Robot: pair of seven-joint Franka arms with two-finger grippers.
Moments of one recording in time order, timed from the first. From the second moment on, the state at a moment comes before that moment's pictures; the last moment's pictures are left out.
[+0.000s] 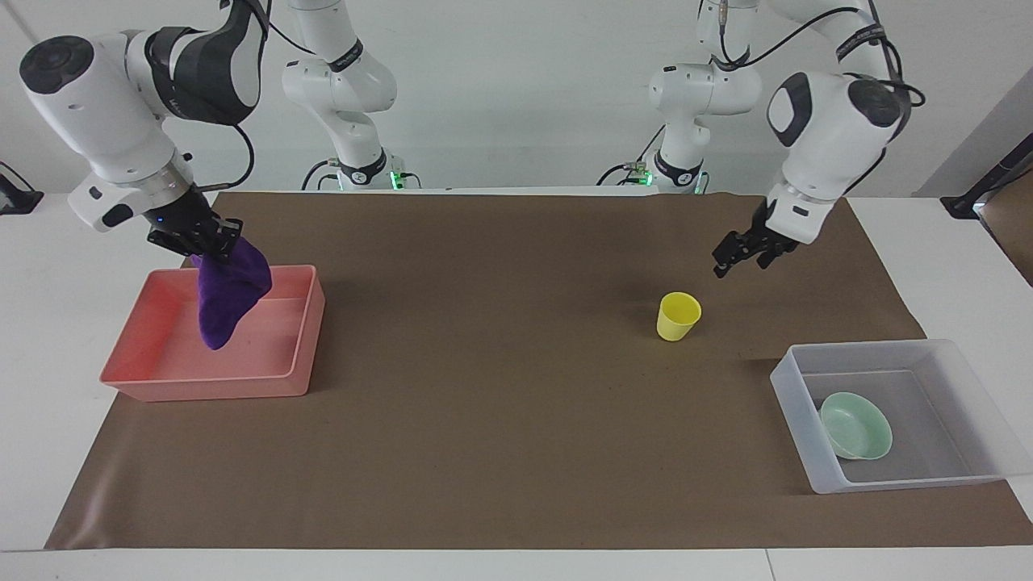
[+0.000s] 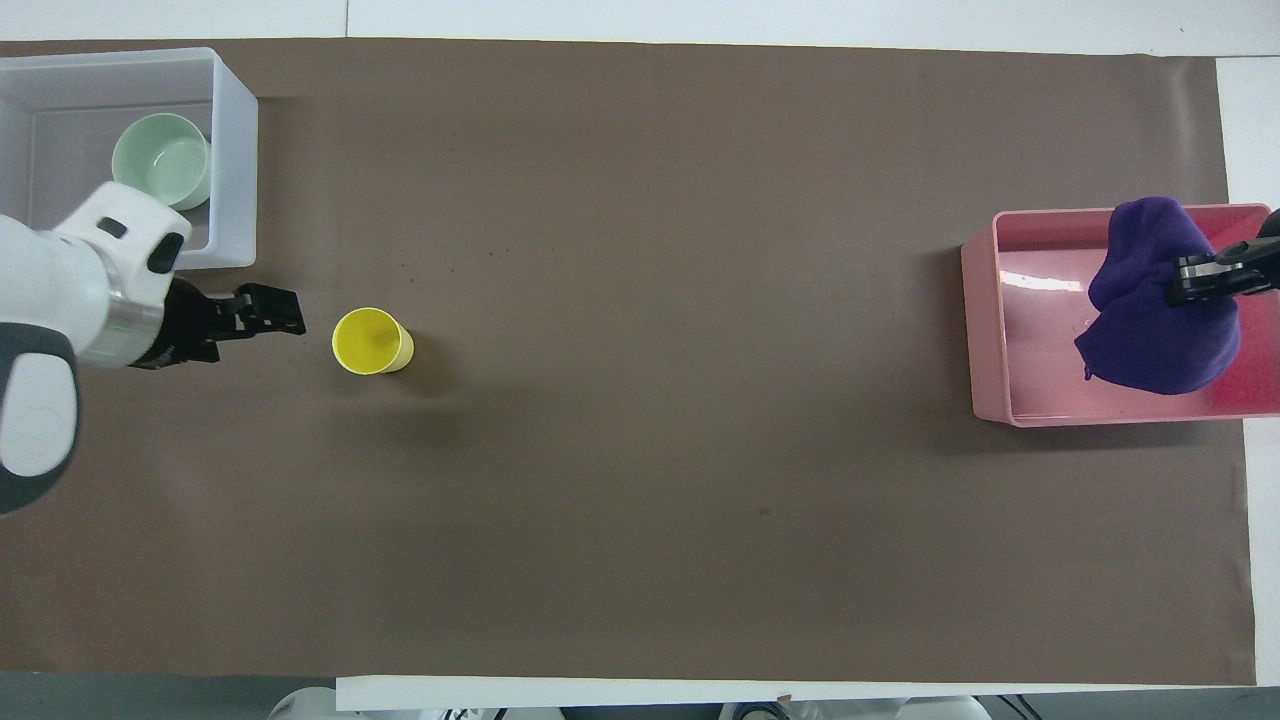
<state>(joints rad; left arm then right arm) -0.21 -0.17 -0.02 -2.22 -0.12 2.08 -0.35 -0.12 -0.02 -0.04 -1.85 -0.02 1.79 -0.20</state>
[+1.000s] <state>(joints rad) -0.26 -0.05 -0.01 -2.39 -0.12 2.42 -0.39 -0.08 0.00 -0.02 -2.03 -0.02 2.02 -0.20</state>
